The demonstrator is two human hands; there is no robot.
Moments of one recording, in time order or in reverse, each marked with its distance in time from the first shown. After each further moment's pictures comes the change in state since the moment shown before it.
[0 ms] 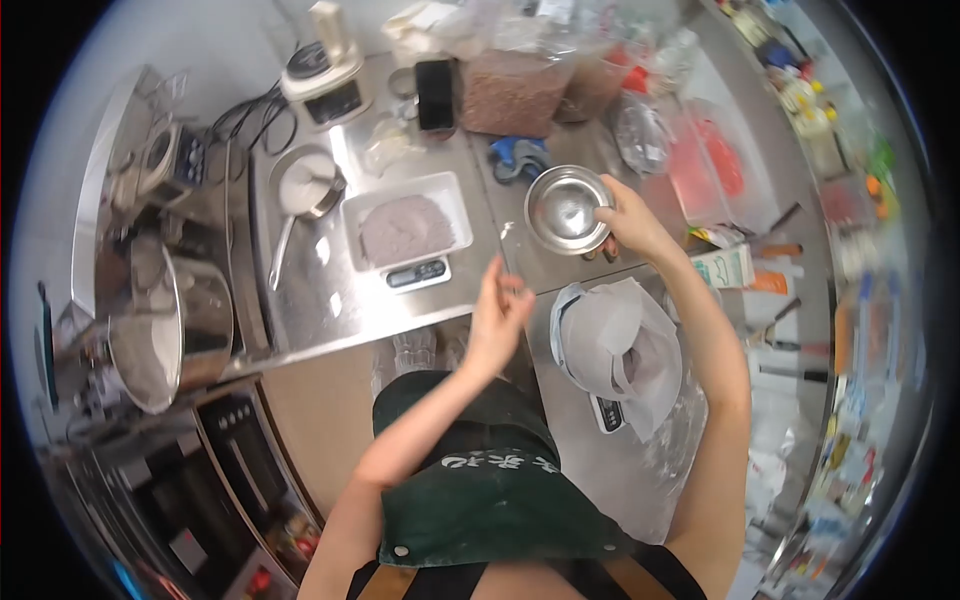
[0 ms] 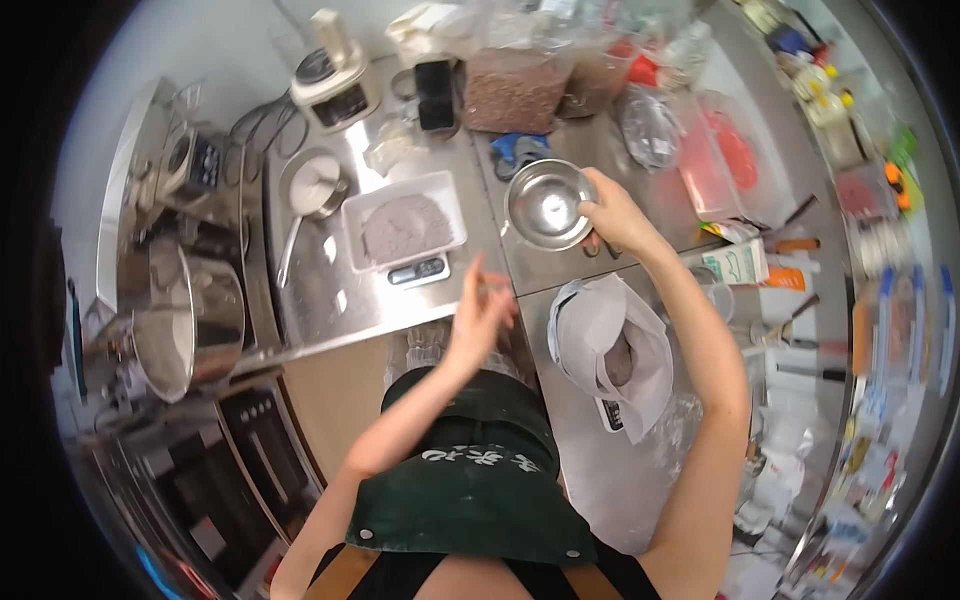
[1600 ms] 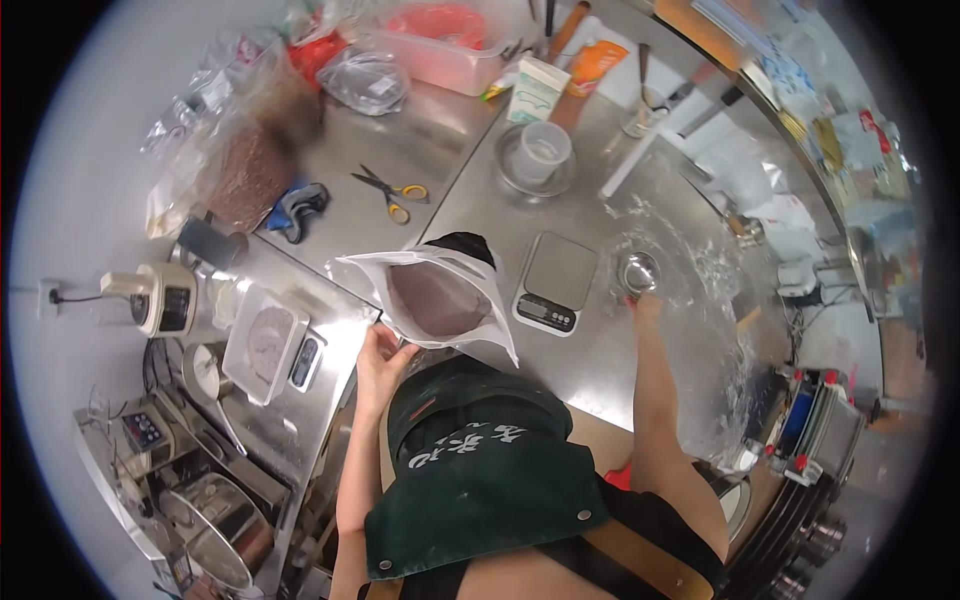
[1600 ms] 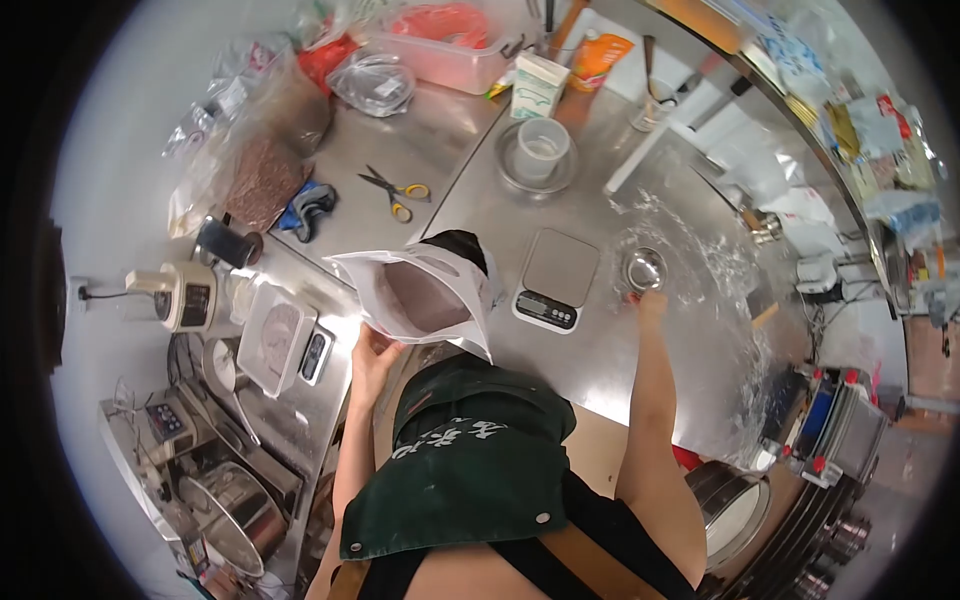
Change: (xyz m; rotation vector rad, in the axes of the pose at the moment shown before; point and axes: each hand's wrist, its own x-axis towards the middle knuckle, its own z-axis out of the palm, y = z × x) left_hand -0.024 -0.039 0.026 0.595 -0.566 0.016; right_hand -0.404 0.553 0.078 1.163 1.727 0.528
